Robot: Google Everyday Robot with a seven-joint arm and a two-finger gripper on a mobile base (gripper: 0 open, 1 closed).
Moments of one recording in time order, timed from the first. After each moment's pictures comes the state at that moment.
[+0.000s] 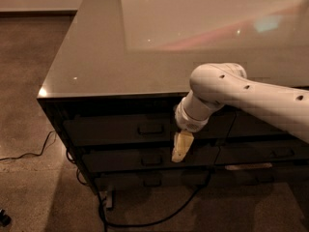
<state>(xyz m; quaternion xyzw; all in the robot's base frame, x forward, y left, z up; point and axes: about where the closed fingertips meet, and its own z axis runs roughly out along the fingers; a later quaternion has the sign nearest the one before) 0.539 -0.081 0.678 -0.67 0.73 0.07 0.16</state>
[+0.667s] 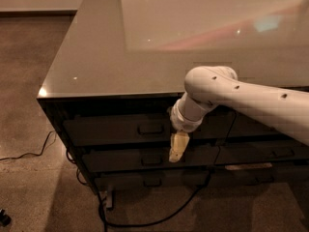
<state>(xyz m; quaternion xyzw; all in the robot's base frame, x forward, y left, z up) 0.549 -0.069 0.658 -0.69 0.70 0.08 0.16</state>
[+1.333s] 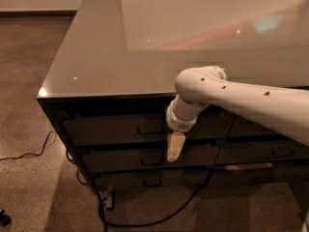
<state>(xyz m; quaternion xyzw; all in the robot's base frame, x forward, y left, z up) 0.560 -0.060 0.642 -0.71 0.69 0.07 0.13</state>
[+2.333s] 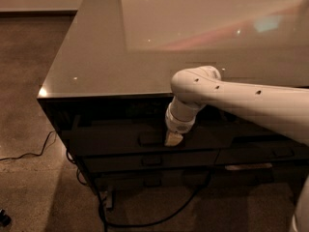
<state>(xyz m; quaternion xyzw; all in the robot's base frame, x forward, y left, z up) 0.555 -0.064 0.631 -0.71 0.69 0.06 0.10</state>
